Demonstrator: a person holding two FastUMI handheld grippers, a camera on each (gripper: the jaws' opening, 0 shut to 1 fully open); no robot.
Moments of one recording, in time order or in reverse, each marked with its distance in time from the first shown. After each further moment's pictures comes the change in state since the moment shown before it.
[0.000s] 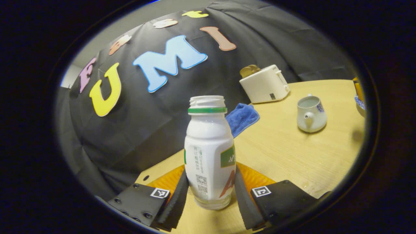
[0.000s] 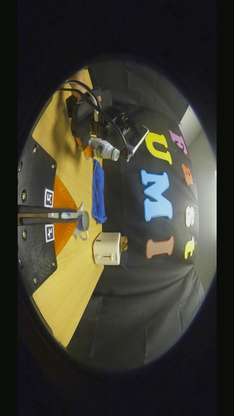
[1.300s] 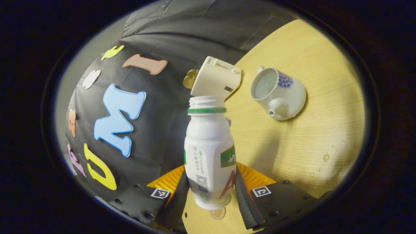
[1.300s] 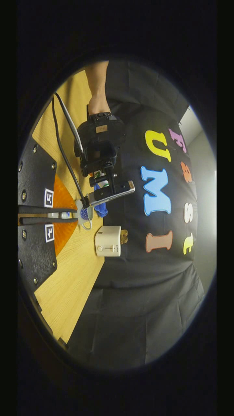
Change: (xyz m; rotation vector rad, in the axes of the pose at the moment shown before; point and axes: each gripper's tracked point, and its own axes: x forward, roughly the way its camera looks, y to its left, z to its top) left arm 0.045 -0.074 0.064 0.630 -0.088 -0.096; right arm -0.024 -0.025 -0.006 -0.004 -0.008 -0.040
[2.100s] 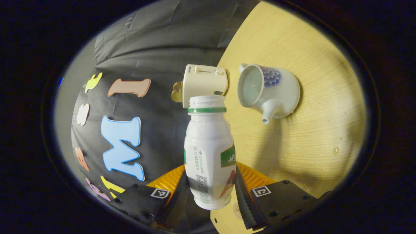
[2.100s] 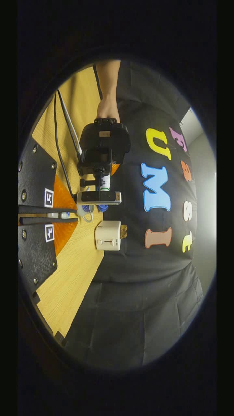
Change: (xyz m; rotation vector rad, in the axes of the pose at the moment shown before) left arm 0.005 0.006 0.031 0.280 -0.035 0.020; right arm -0.012 -0.017 -0.002 -0.011 -0.001 -0.026
